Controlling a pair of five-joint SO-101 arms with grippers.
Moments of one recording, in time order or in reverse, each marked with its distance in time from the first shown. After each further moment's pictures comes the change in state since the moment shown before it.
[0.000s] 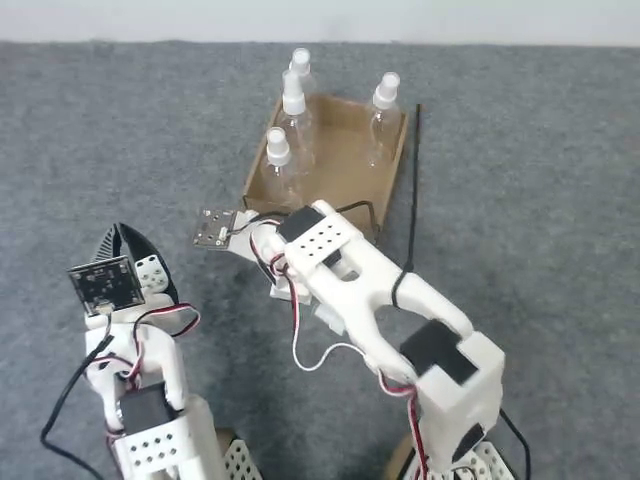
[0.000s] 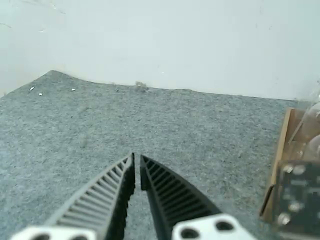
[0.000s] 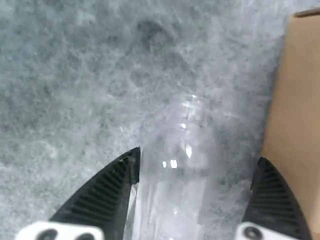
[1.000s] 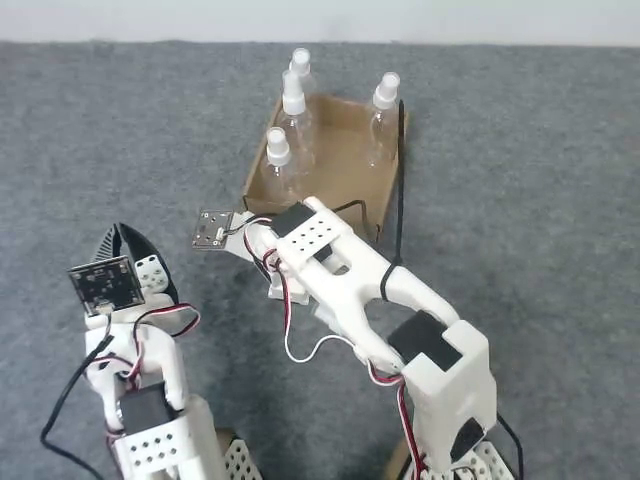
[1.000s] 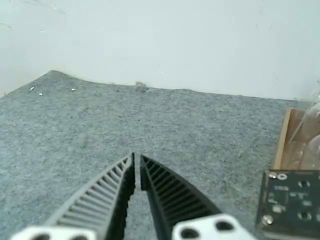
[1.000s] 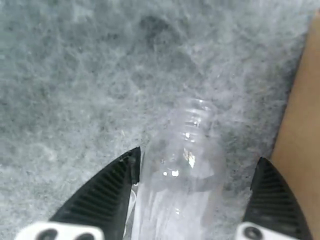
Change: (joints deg) left arm 0.0 0.0 0.0 0.0 0.0; right arm -0.2 3.8 -5.1 3.4 0.0
